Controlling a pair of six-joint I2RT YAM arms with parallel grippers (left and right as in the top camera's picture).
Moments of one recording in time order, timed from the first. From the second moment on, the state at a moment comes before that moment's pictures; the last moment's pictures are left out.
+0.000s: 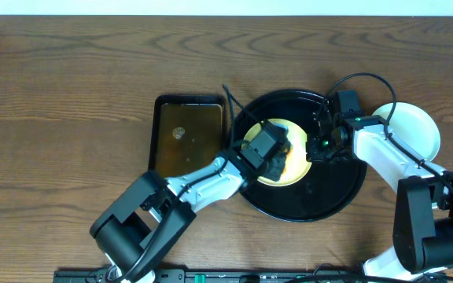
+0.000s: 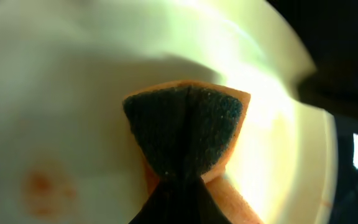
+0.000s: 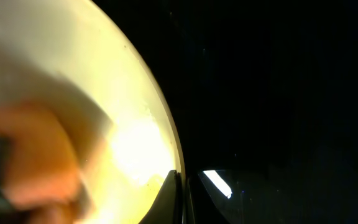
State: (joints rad) left arm -0.80 1.85 0.98 -0.09 0.04 -0.45; right arm 0.17 1.75 0.98 -0.62 -0.22 0.22
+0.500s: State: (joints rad) left arm -0.65 1.84 0.98 -0.14 0.00 -0.43; right arm 0.17 1.75 0.98 -0.62 -0.22 0.22
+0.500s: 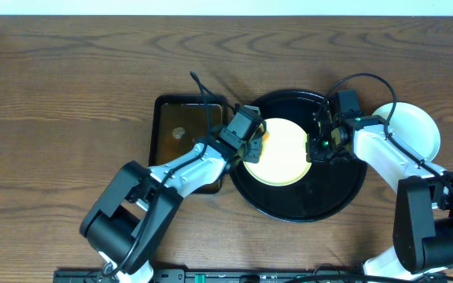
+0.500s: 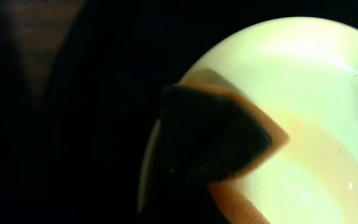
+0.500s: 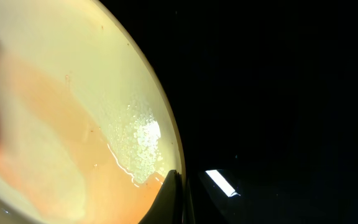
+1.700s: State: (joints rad) left arm -0.41 1.51 0.98 -0.57 -0.04 -0.43; right arm 0.17 1.76 0.93 -0.50 -0.33 0.21
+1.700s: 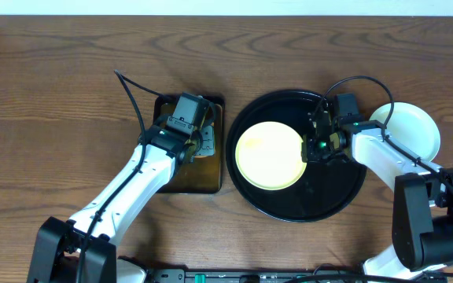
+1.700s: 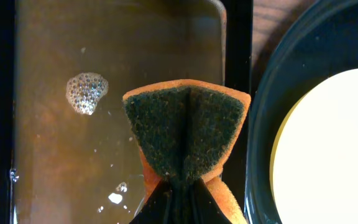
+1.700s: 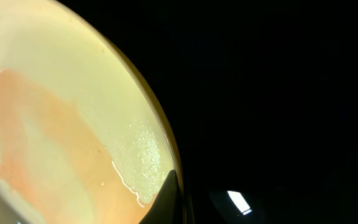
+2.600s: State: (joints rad) left arm -0.41 1.51 0.98 -0.60 -0.04 -0.43; right arm 0.12 1.76 0.92 -0.30 -0.53 0.20
